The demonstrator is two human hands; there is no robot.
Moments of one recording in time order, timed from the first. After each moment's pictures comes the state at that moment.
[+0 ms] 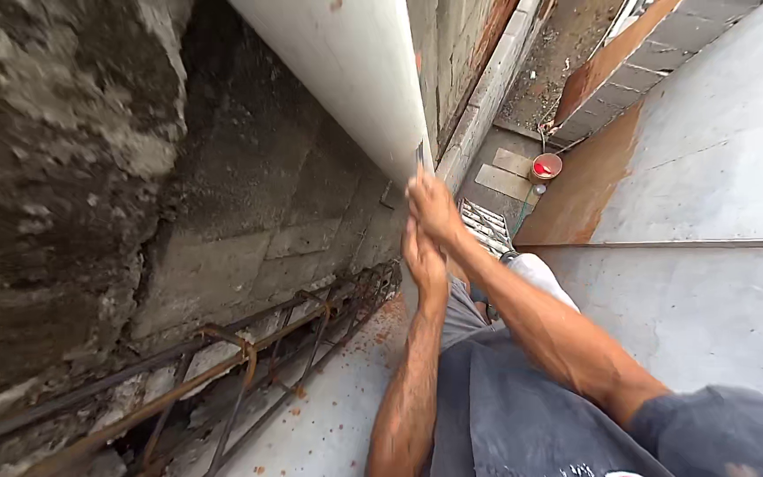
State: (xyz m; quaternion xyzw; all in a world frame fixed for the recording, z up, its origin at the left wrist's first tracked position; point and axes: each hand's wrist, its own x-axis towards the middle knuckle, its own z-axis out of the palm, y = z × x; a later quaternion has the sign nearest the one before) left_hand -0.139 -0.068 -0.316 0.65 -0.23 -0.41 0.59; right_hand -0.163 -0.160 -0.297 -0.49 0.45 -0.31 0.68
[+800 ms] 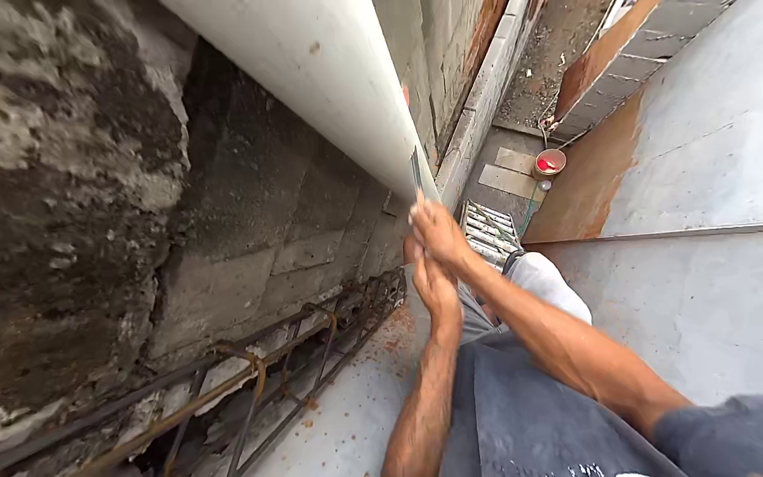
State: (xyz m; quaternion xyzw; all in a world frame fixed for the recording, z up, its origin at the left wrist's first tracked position) left_hand -0.155 -0.050 -0.308 0.63 -0.19 -0.43 0.62; right_hand -0.179 -0.138 -0.296 -0.50 0.46 -0.26 0.69
